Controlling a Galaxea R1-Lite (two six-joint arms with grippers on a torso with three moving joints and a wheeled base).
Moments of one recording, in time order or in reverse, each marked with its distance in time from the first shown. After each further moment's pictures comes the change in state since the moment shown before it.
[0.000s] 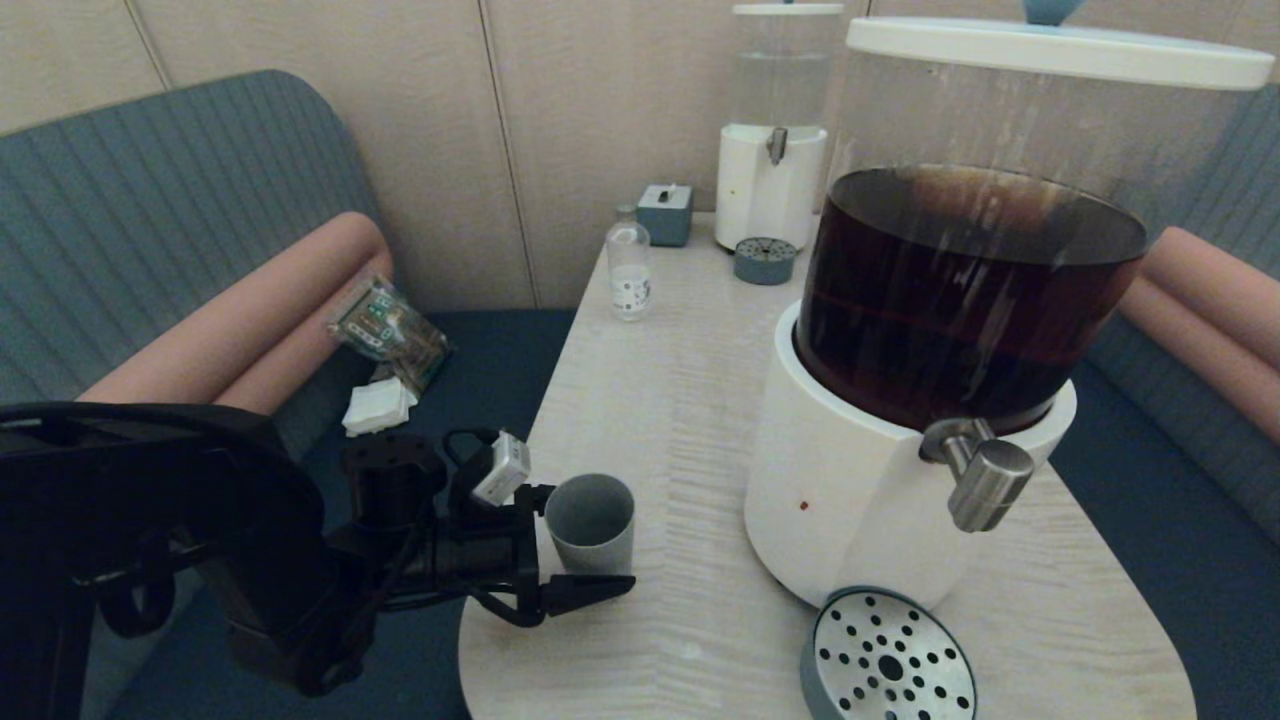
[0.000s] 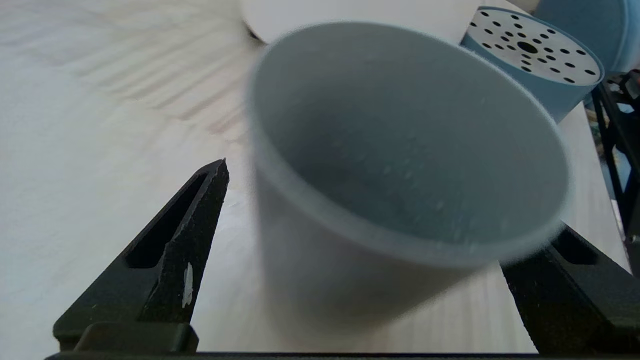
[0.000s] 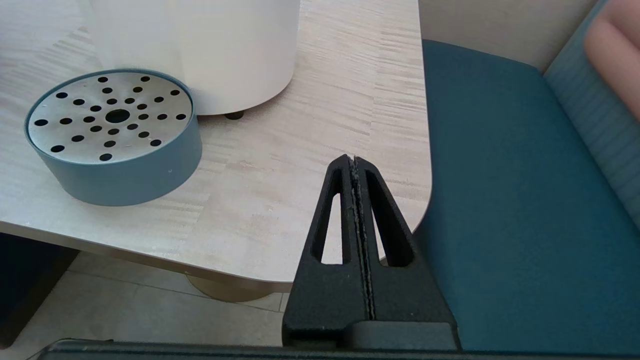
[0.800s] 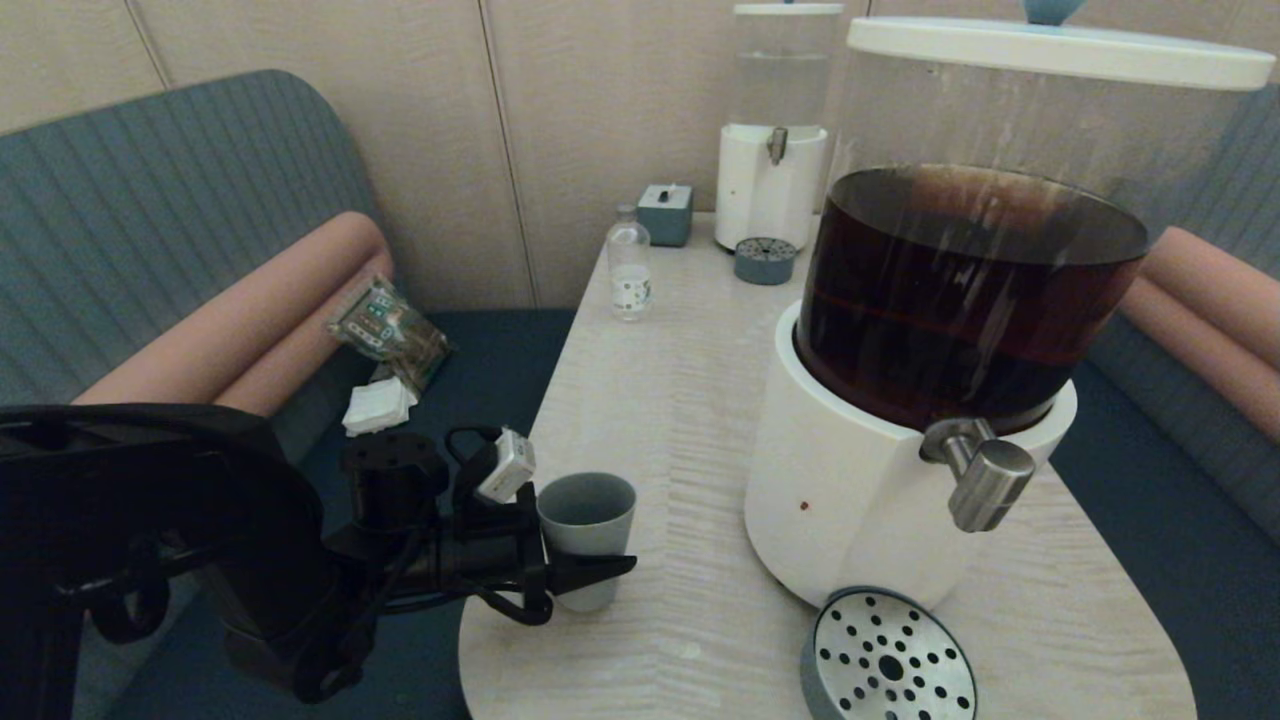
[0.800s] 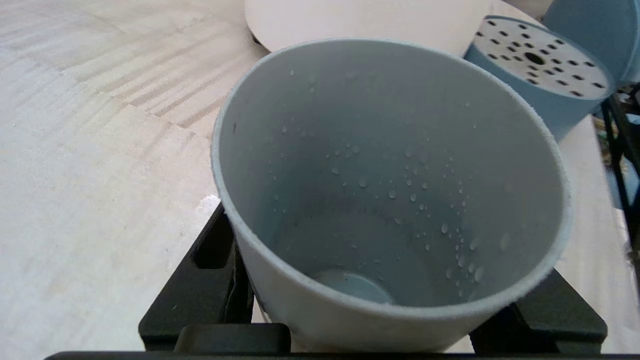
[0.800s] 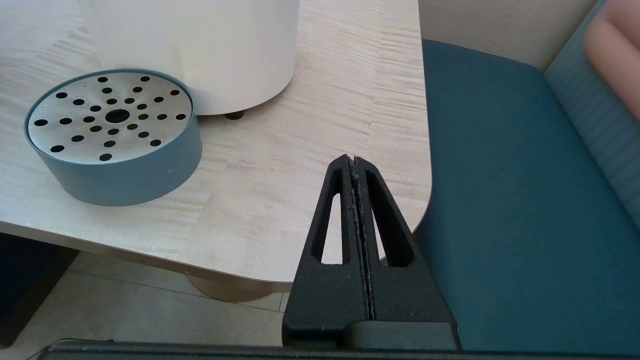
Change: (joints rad) left arm -0.017 -0.029 0.021 -0.015 0.045 -0.026; right arm 0.000 0.000 0.000 0.000 0.000 0.000
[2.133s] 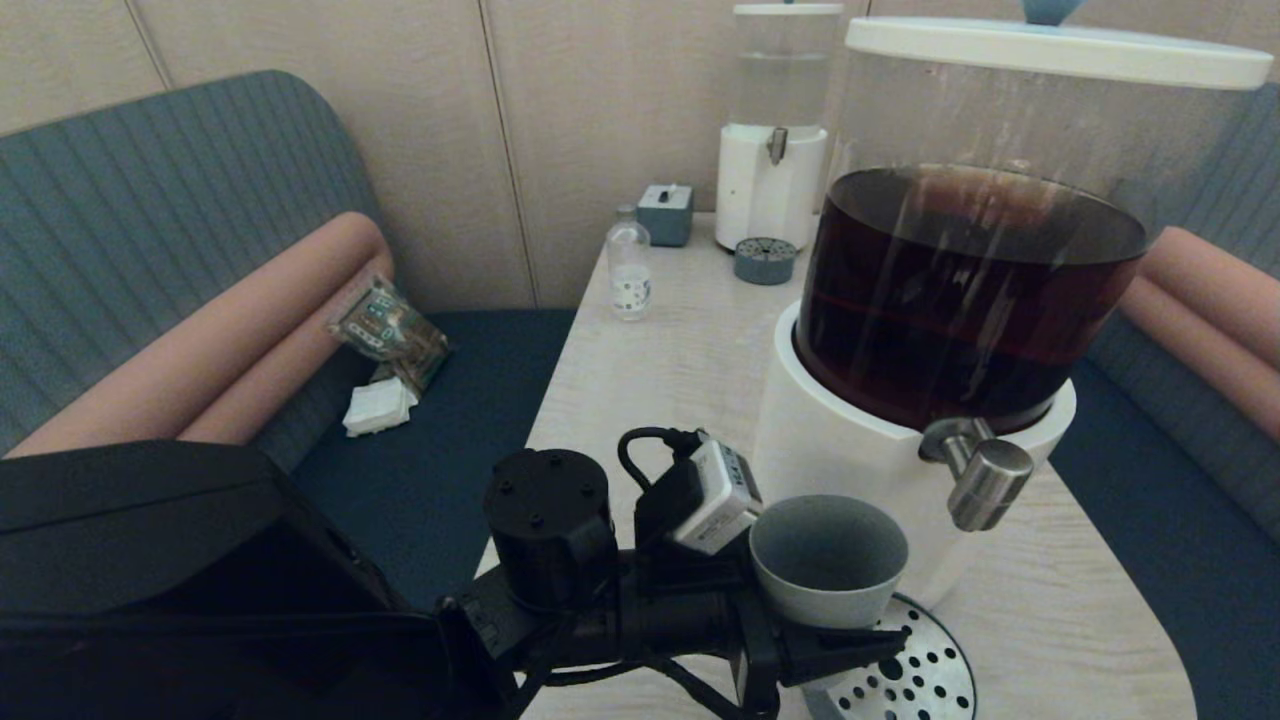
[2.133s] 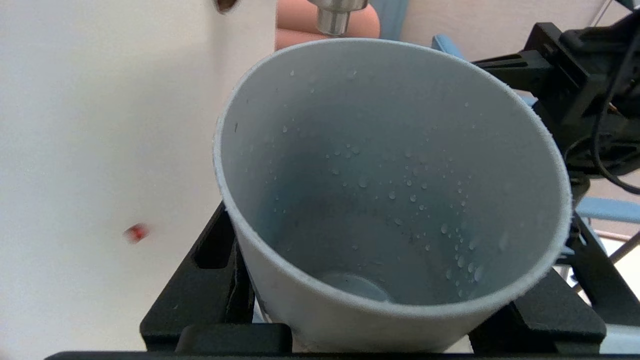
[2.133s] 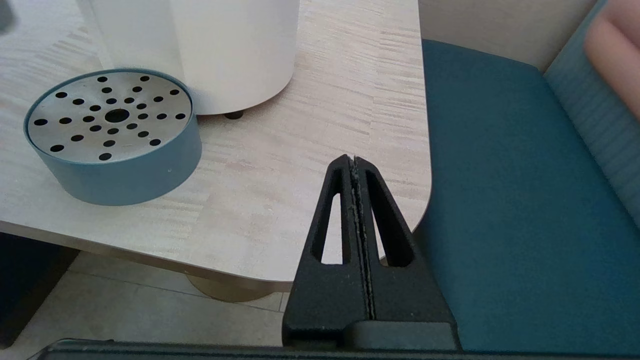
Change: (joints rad) left arm -0.535 -0.104 -0.133 -0.034 0.307 -0.148; right arm 0.000 0.000 0.000 0.000 0.000 0.000
